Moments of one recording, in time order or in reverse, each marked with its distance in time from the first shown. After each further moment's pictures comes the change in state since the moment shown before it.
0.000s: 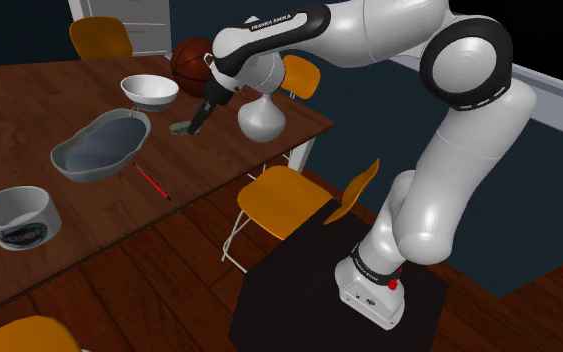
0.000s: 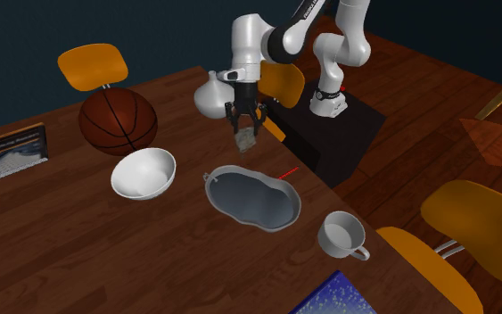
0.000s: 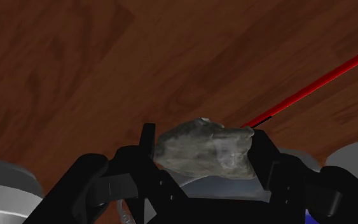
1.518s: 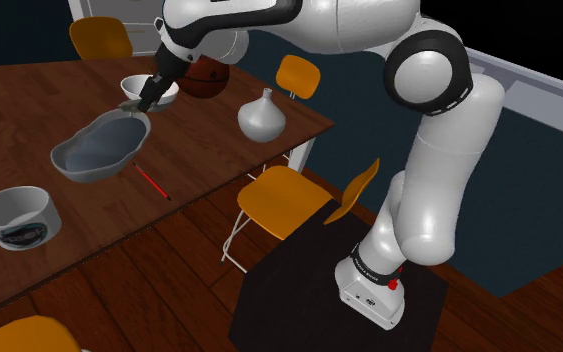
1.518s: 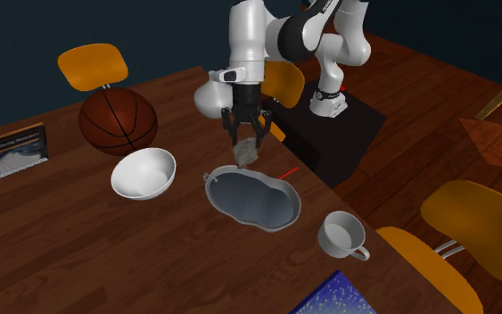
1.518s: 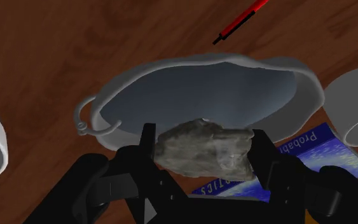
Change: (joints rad) arm 0.062 0.171 0.044 0.376 -0.119 -0.138 0.267
